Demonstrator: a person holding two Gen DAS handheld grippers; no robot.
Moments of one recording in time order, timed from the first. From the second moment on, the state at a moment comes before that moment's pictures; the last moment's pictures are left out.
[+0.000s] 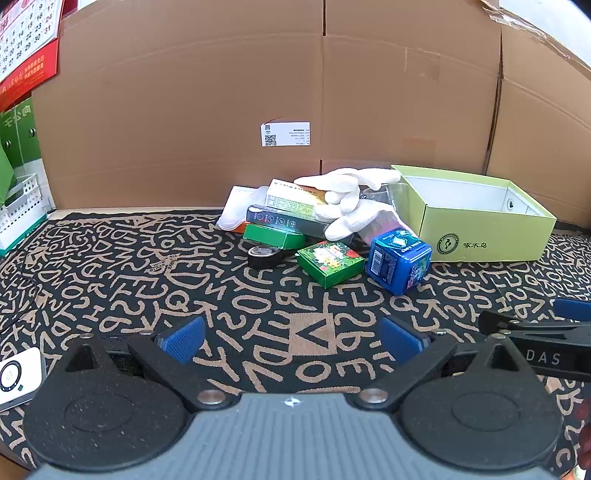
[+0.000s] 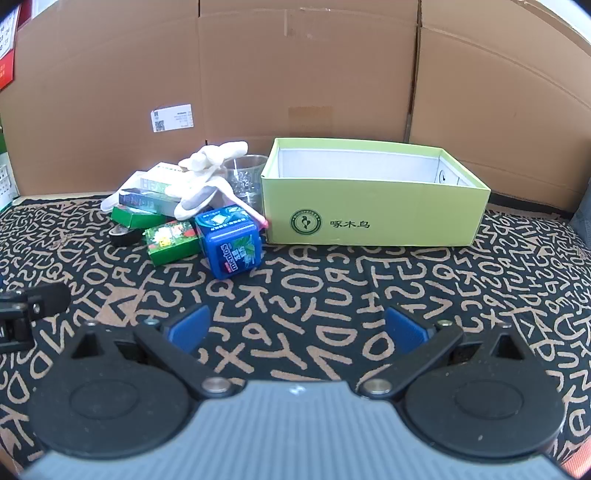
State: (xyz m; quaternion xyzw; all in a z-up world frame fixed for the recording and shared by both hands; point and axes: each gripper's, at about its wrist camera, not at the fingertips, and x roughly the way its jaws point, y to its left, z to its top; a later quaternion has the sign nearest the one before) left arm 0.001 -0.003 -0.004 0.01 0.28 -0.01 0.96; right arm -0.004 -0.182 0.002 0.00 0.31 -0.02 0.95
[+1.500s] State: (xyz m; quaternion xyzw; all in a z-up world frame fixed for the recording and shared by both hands) left arm 0.149 -0.010 -0.047 -0.01 0.32 -0.09 0.94; right arm 0.128 -0.149 -0.047 -0.08 0.27 0.15 0.95
